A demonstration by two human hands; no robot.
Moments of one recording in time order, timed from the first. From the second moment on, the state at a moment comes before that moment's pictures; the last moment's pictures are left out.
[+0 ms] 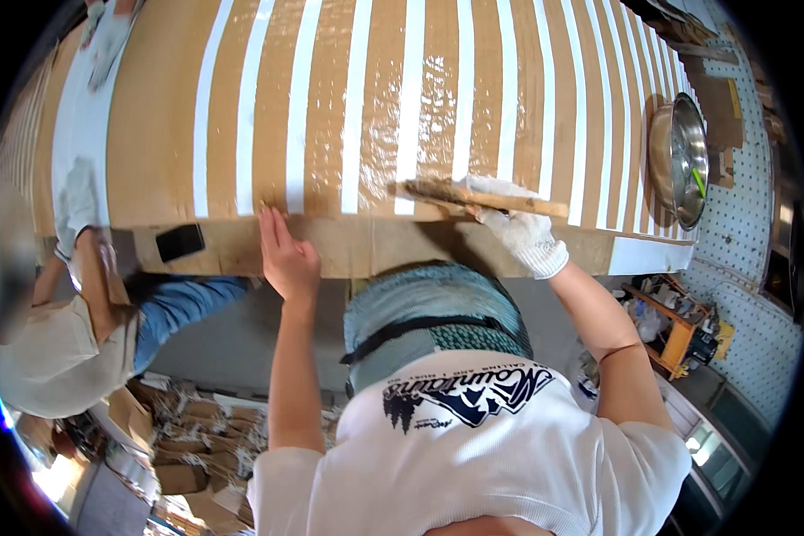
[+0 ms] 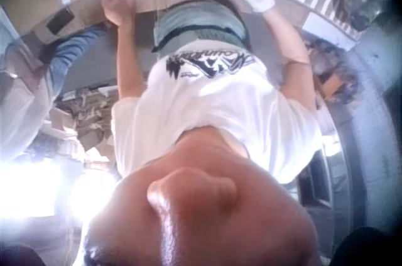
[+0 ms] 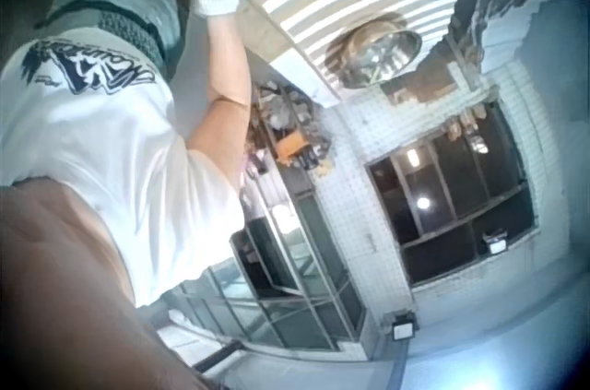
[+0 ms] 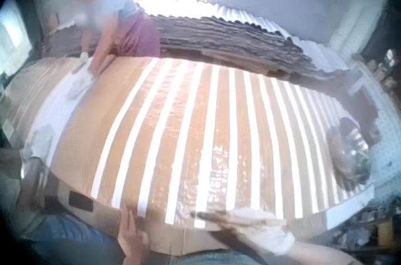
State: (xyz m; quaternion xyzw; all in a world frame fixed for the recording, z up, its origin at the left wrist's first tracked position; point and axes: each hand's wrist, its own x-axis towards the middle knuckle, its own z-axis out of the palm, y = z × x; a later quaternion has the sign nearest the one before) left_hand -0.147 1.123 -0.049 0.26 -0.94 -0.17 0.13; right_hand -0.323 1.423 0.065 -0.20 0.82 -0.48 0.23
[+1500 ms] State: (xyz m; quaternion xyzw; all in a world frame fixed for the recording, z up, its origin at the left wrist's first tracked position) left_hand -0.207 1.501 0.010 -0.06 -0.80 -0.59 -0.06; right_hand -0.135 1.886 -0.023 0.43 0.27 -0.85 -0.14
